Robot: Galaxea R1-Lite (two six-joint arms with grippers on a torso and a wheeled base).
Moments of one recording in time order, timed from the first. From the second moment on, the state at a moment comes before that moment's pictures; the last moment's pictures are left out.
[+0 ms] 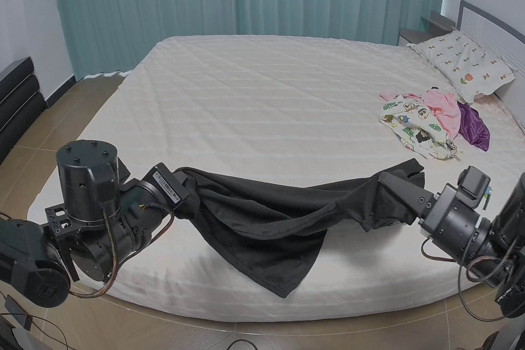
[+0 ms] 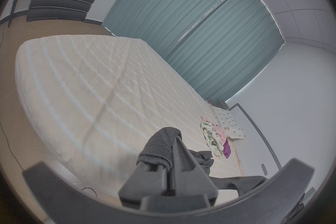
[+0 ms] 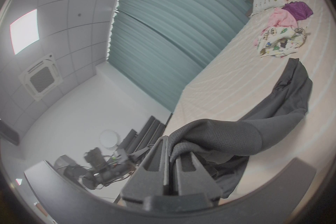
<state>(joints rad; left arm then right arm) -0.64 1.57 -0.57 -0.73 0.38 -0.89 0.68 1.51 -0.23 -1.38 -0.04 0.80</state>
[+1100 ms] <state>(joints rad) -0.68 1.51 -0.66 -0.67 0.39 -0.89 0.67 1.15 -0.42 -1.02 0.03 0.79</state>
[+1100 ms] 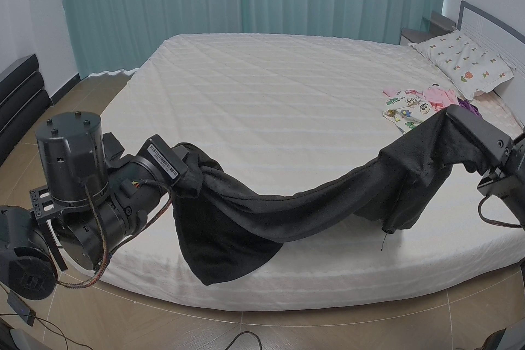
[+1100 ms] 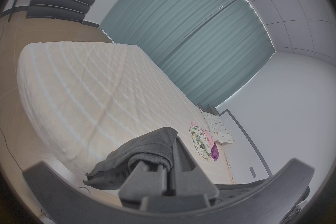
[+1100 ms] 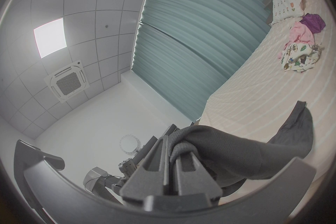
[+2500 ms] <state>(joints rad) -0.73 1.42 -0.66 -0.64 0.44 -0.87 0.68 1.07 -0.38 -1.02 0.11 0.82</state>
